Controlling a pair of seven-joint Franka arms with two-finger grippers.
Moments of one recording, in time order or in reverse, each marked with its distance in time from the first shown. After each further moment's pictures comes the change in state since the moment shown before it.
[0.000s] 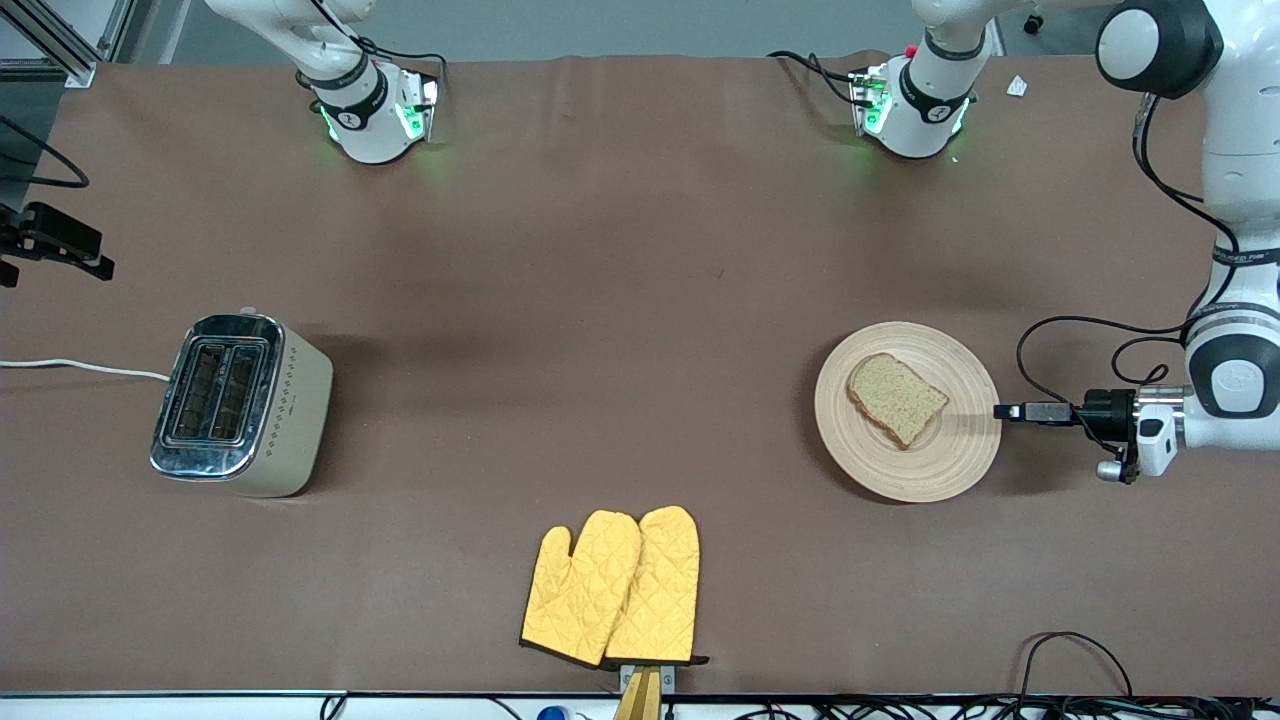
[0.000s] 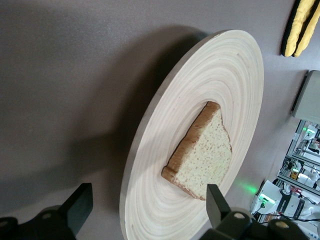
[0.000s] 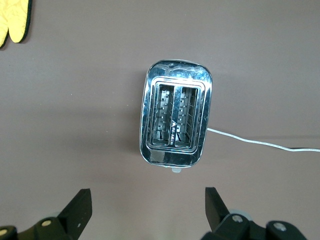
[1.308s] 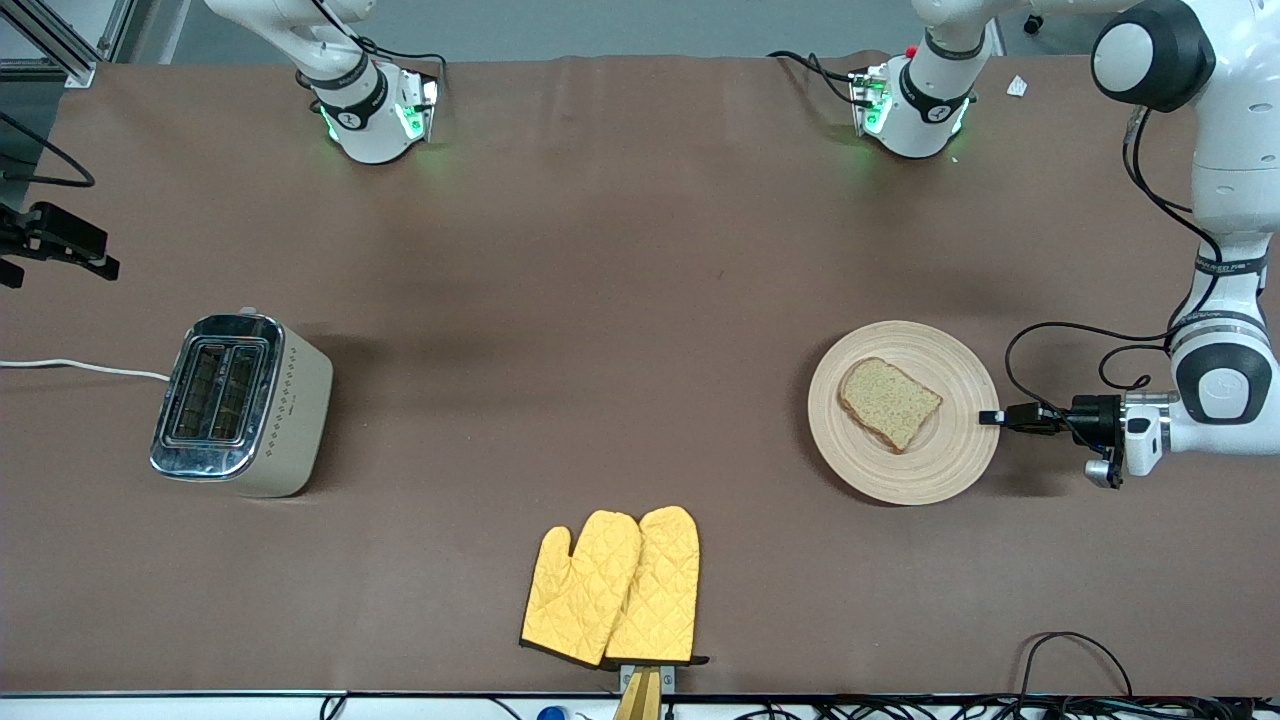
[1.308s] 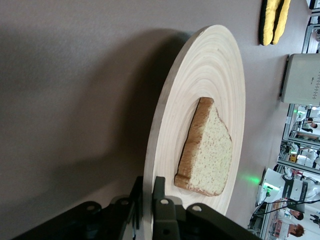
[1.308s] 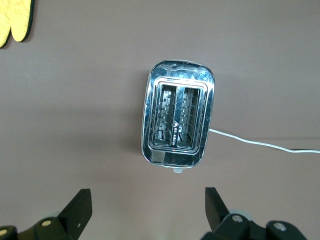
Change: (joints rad) left arm -0.001 0.025 -0.012 0.027 -0.041 -0.008 0.146; right arm 0.008 0.000 0.000 0.000 0.000 0.000 0.000
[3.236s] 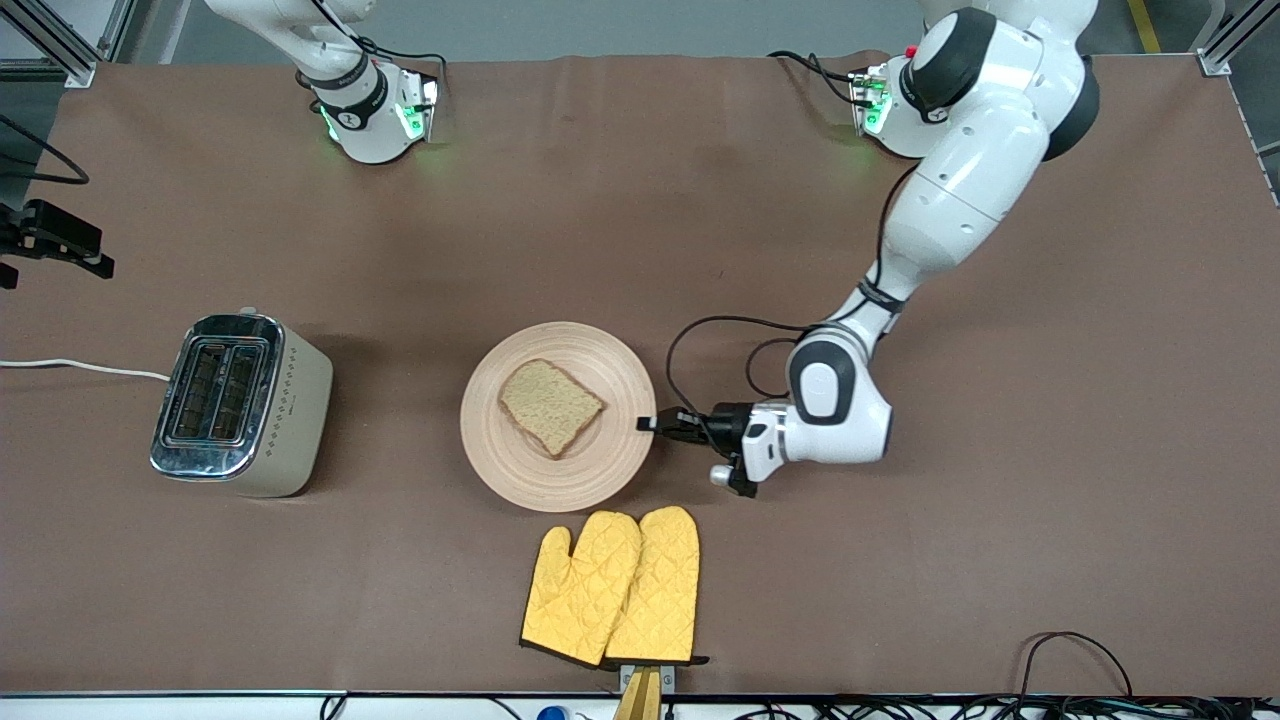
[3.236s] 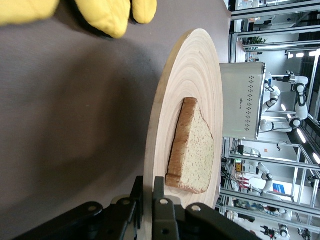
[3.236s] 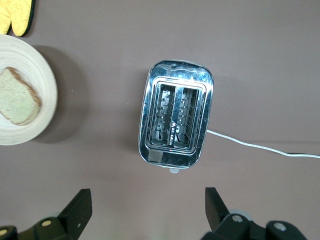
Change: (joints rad) left arm -0.615 0.188 -0.315 0.146 -0.498 0.585 -0.159; right arm -0.003 0.000 -0.008 0.000 0.000 0.000 -0.043
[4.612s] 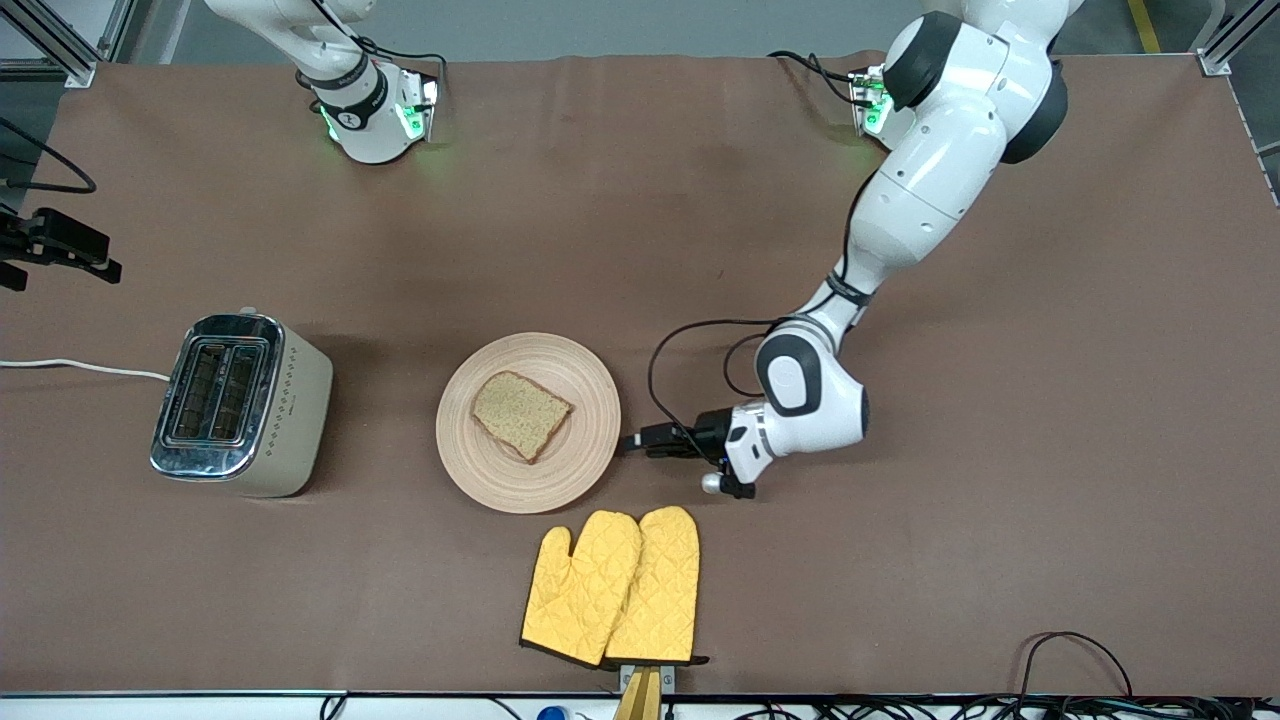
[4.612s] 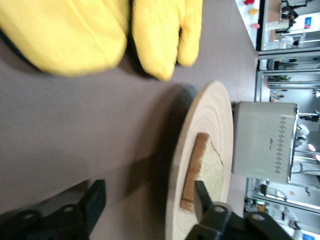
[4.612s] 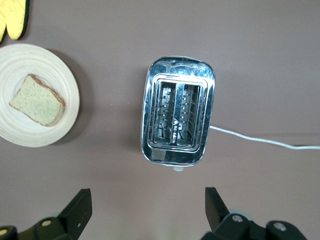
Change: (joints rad) left arm -0.053 0.008 0.080 0.025 -0.027 0.143 -0.070; right arm 0.013 0.009 0.002 -0.003 0.005 -0.005 0.089
